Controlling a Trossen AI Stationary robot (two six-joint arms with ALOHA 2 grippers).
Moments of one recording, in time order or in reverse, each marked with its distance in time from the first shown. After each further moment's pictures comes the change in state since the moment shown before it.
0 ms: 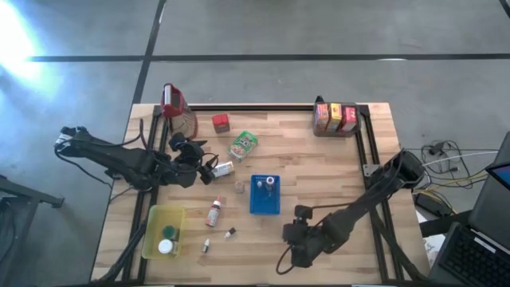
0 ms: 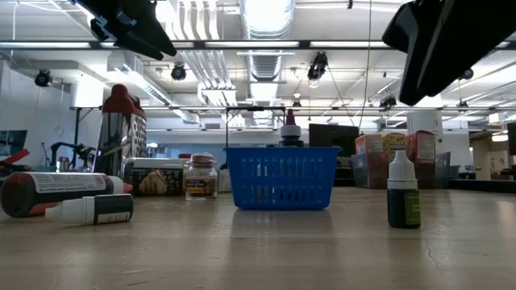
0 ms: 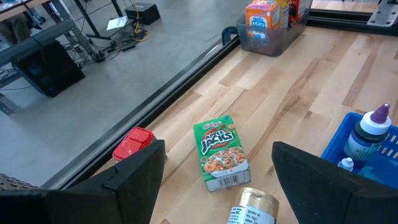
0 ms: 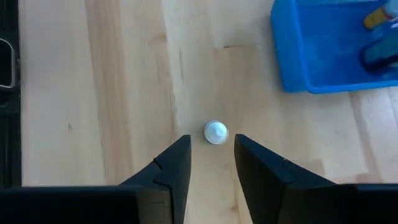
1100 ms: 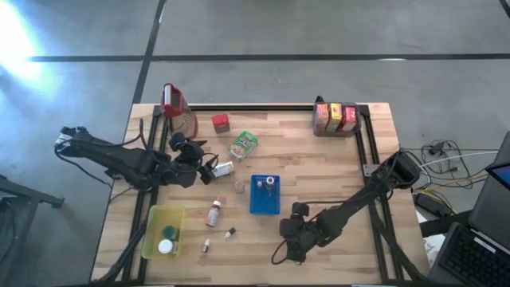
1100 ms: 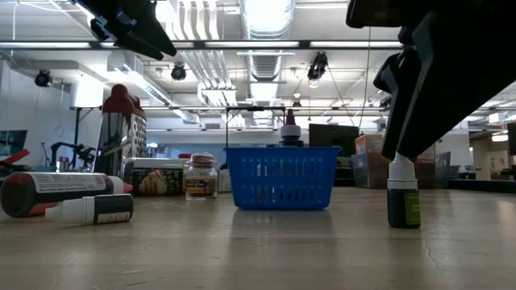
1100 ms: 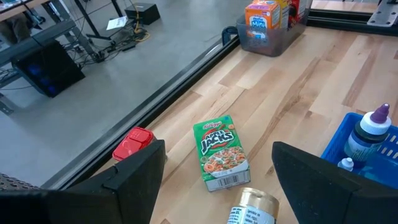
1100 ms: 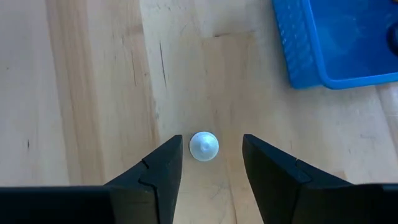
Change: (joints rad) left arm 0.000 0.000 0.000 0.000 0.000 0.000; right arm -0.054 0.026 -0.119 0.161 -0.034 0.001
